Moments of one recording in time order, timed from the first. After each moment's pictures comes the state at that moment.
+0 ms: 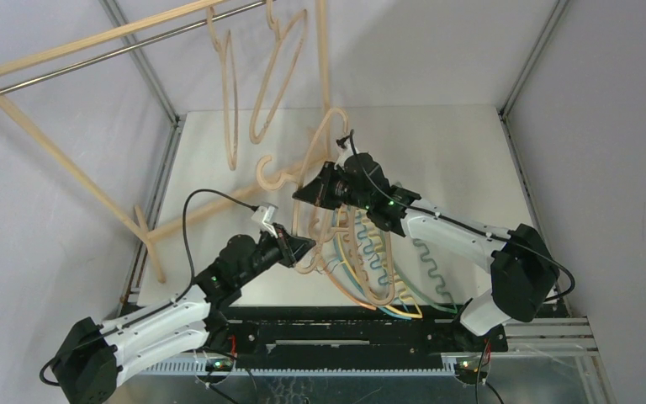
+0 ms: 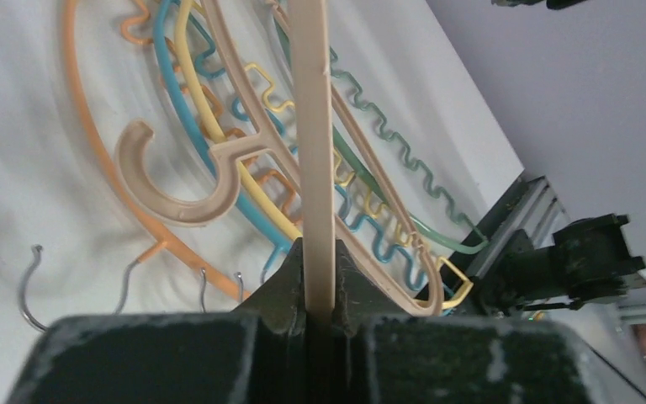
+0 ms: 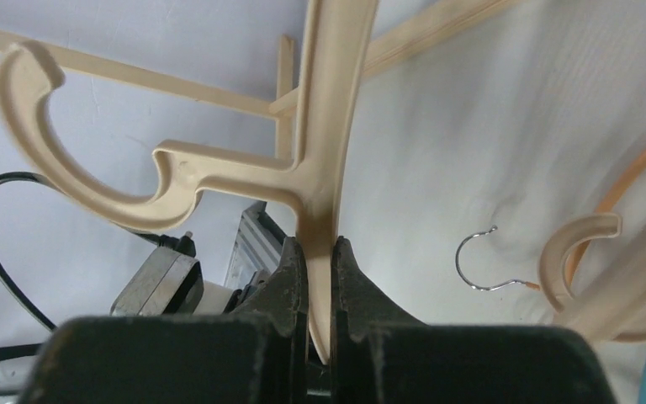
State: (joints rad) left arm -0.78 0.78 0.26 0.34 0.03 -0.64; right arm 0.83 1.52 1.14 0.03 -0.17 0.94
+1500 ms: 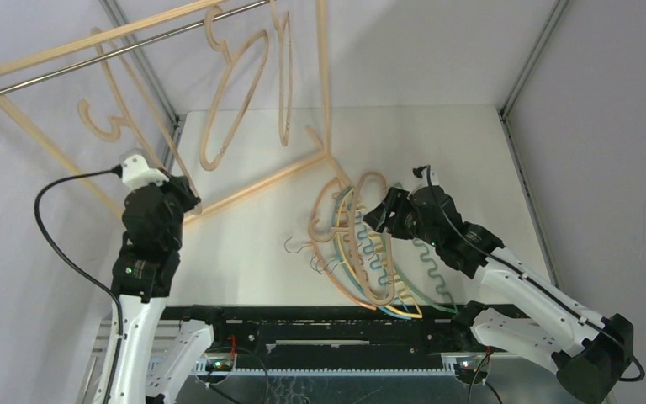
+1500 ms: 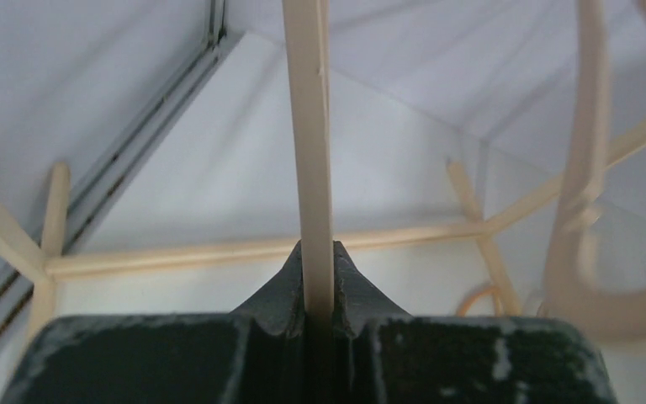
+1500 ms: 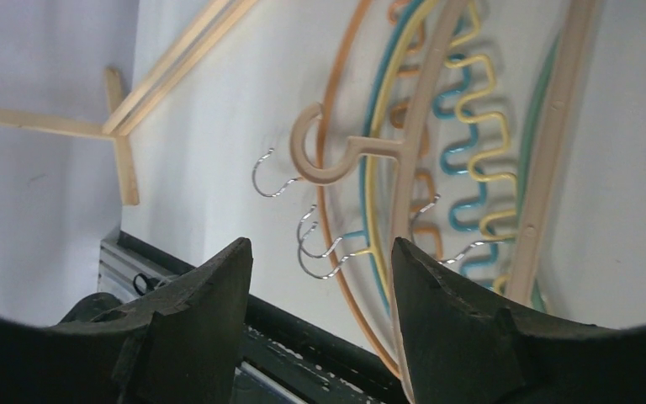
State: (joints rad) left arm -0.15 0.64 0.92 -0.49 -0.39 -0.40; right arm 0.69 0.94 0.81 -0.41 0.05 0.80
